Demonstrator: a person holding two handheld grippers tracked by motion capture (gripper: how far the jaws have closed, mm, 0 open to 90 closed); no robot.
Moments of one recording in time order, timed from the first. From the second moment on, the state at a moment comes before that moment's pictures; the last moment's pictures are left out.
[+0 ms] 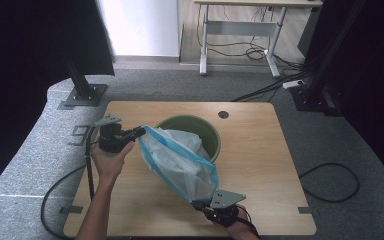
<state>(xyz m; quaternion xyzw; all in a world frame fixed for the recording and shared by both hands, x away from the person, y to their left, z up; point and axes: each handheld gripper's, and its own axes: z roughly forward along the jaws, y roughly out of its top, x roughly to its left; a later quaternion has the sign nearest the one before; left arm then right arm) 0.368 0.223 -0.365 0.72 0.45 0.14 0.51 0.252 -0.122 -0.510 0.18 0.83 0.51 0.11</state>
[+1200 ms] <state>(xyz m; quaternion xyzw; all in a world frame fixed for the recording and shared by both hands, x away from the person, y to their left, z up) 0.370 0.223 -0.367 0.72 0.45 0.14 0.51 0.303 -0.189 -0.457 0.25 0.73 0.62 0.15</state>
